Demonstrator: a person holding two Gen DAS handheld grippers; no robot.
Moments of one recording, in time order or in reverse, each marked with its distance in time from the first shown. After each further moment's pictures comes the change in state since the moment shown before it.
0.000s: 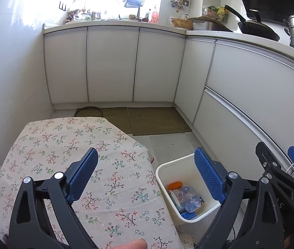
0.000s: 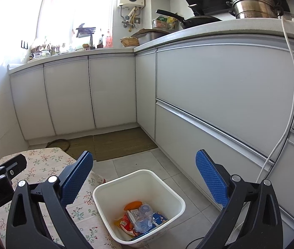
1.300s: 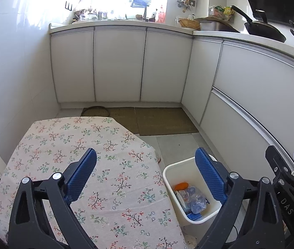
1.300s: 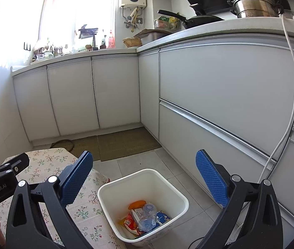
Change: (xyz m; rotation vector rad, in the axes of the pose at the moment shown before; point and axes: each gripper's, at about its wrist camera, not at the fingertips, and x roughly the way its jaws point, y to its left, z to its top) left arm 0.000 0.005 -0.001 -0.011 0.002 0.048; right arm -0.009 0.006 0.002 0.011 0.003 0.022
